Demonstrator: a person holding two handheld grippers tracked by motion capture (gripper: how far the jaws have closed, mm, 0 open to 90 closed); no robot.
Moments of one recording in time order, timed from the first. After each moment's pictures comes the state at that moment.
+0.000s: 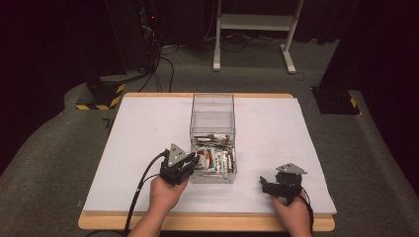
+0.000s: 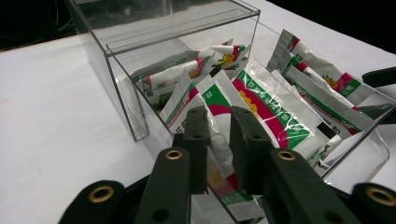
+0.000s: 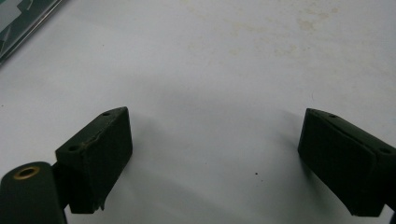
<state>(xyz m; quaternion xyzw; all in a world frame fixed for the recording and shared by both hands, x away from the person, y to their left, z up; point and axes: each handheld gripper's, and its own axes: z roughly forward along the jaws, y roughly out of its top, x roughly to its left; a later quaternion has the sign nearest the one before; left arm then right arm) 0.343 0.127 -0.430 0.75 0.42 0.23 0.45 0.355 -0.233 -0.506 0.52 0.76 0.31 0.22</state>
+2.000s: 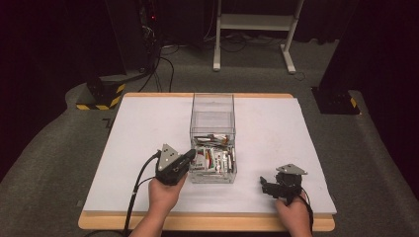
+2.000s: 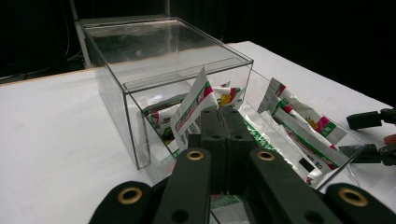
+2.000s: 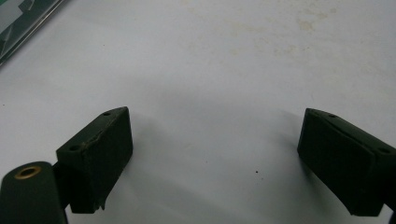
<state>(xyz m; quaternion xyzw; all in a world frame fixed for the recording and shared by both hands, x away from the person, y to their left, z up) 0.333 0.135 -0.419 0.71 0.41 0.25 0.52 0.353 -0.234 -0.507 0.52 0.76 0.32 0.23</state>
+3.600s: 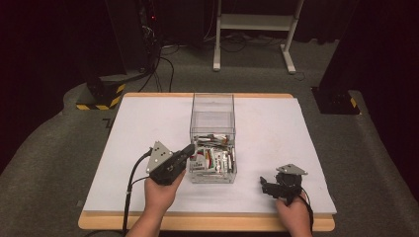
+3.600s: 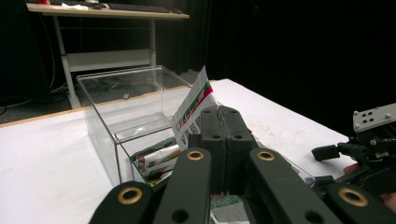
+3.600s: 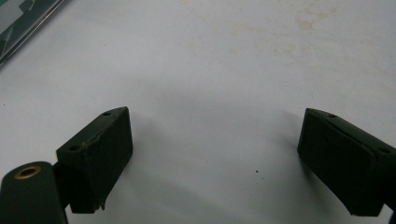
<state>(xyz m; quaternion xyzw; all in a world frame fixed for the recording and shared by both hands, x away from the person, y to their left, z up) 0.320 0.144 -0.387 0.68 0.38 0.25 0.58 0.353 -0.234 -0.507 0.52 0.76 0.32 0.23</state>
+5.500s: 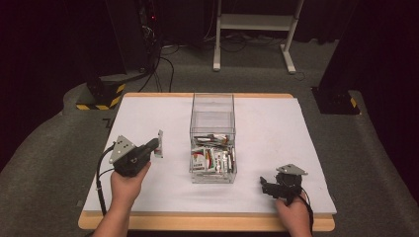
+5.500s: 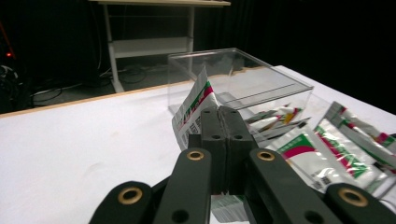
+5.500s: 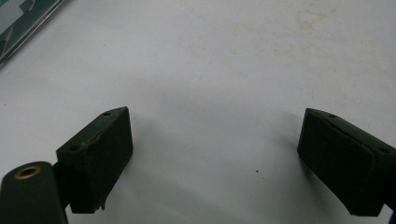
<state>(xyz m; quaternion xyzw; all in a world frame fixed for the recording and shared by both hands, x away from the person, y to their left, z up) 0.339 0.242 -0.401 0.68 0.43 0.28 0.53 0.353 -0.234 -0.507 0.52 0.76 0.32 0.23</state>
